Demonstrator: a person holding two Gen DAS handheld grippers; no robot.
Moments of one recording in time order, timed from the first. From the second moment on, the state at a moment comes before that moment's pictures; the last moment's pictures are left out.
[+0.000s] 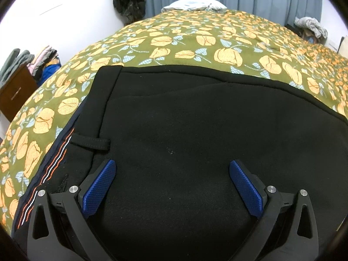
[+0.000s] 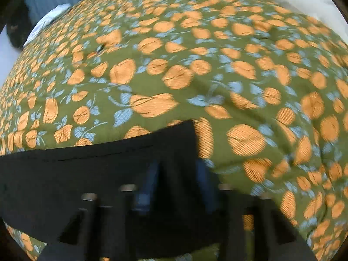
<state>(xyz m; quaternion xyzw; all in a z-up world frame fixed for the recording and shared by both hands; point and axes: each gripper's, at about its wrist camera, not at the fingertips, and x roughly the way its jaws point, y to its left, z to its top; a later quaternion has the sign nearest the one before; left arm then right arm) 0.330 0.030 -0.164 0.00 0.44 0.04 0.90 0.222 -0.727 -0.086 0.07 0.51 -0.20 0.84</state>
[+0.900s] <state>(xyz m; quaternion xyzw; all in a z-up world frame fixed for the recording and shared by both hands) 0.299 0.016 -0.123 0.02 0.48 0.05 0.87 -0.102 -0.575 -0.043 0.18 0.31 -0.31 0.88</state>
